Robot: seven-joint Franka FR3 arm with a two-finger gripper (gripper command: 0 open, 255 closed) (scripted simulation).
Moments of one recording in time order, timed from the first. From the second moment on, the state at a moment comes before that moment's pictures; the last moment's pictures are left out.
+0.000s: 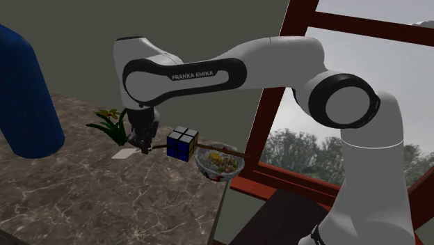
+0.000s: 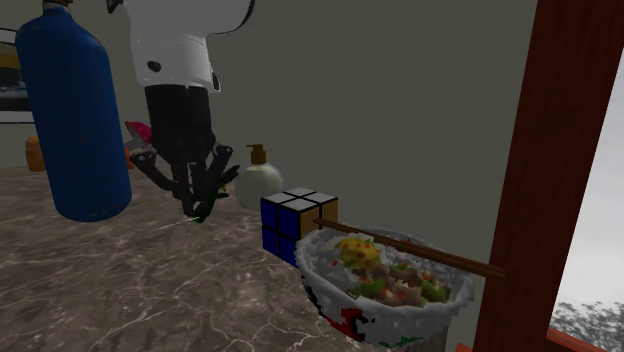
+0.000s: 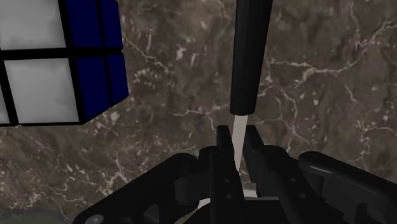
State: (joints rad) arm 0.28 0.50 0.32 -1.37 -0.15 1.78 0.13
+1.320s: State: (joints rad) arm 0.21 0.27 0.32 -1.50 -0.08 1.69 0.06
